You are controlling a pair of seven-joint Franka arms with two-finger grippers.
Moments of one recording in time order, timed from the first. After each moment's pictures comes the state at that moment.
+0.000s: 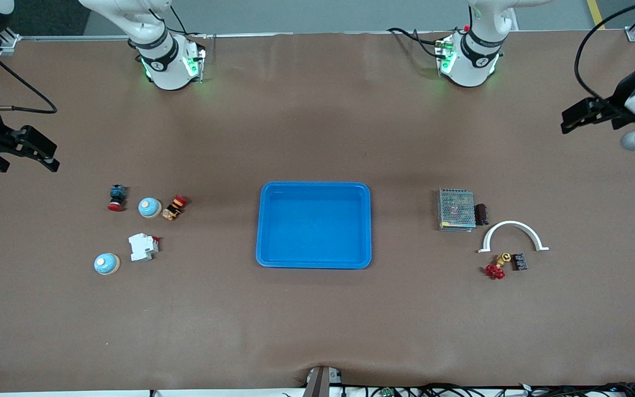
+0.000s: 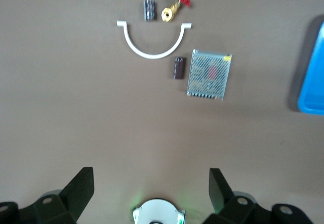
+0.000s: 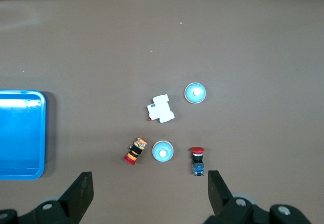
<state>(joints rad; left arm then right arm) 0.06 0.00 -0.11 -1.60 0.03 1.43 -0.12 -0.08 -0.05 0.09 -1.67 0.00 1.77 0.01</state>
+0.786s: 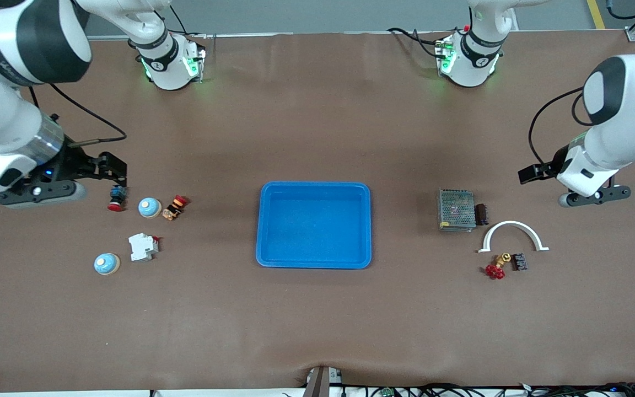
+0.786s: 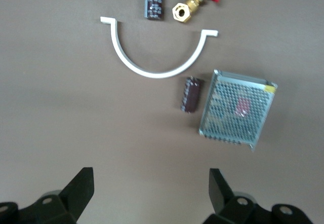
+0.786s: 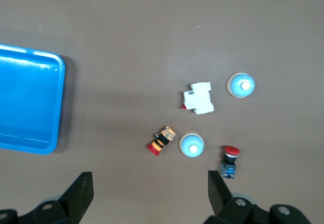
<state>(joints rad) 0.11 0.06 -0.11 -2.07 0.03 2.02 -0.16 0.06 0.10 0.10 -1.66 -0.01 1.77 0.01</state>
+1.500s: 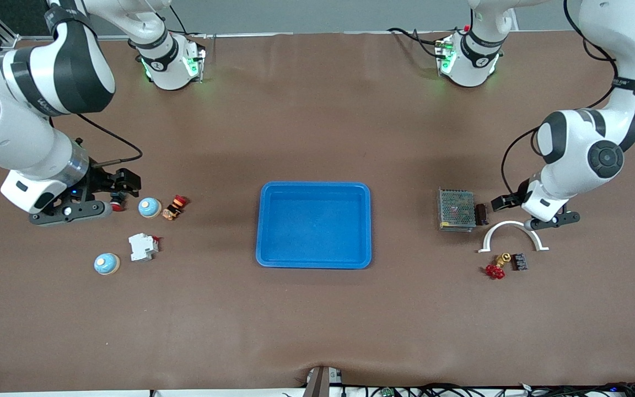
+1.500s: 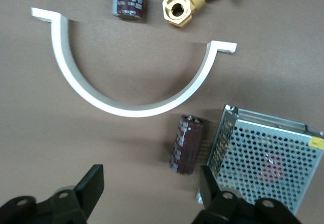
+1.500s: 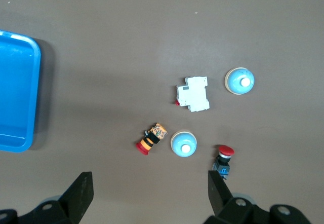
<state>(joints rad) 0.12 0.30 -0.12 -2.18 -0.01 2.42 -0.17 0.08 0.18 0.10 -1.66 -0.08 1.79 0.01</state>
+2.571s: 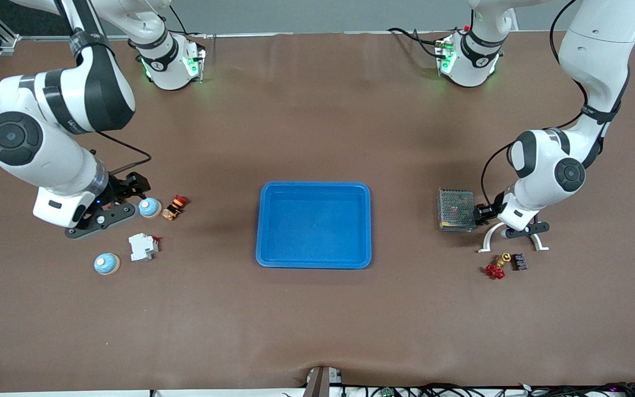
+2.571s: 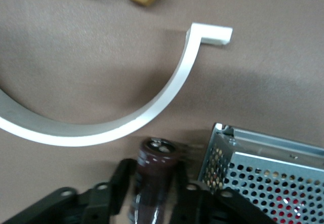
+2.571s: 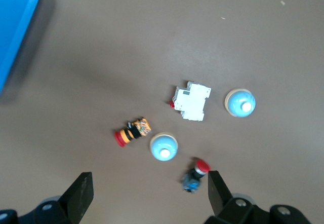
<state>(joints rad) 0.12 0.45 -0.15 -2.19 -0.05 2.60 -0.17 0.10 0.25 0.09 -1.64 -0.15 1.78 -0.35</state>
